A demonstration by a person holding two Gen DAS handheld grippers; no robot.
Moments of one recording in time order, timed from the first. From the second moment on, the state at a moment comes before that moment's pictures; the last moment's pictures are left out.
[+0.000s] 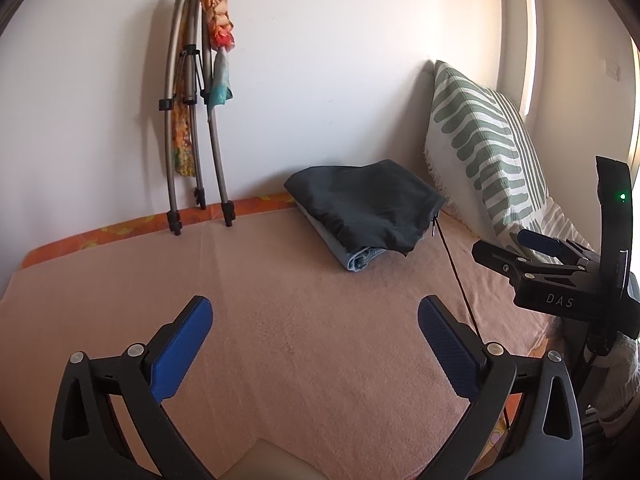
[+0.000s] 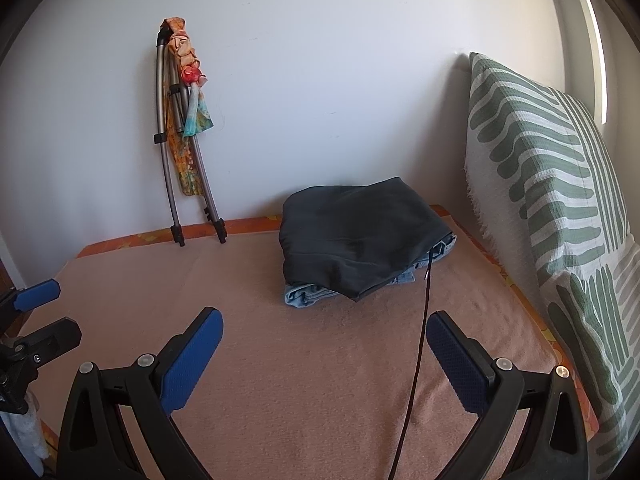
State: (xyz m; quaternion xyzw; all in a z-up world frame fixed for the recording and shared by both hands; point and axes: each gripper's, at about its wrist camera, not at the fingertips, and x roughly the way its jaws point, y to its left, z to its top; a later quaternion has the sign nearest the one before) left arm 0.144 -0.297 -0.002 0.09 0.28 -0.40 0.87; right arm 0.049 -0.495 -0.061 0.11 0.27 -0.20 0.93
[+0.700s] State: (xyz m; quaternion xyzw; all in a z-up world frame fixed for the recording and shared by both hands) left arm 0.143 -0.296 -0.004 0.10 0.27 -0.40 0.87; right arm 0.051 -0.490 -0.063 0.11 0.27 -0.20 0.93
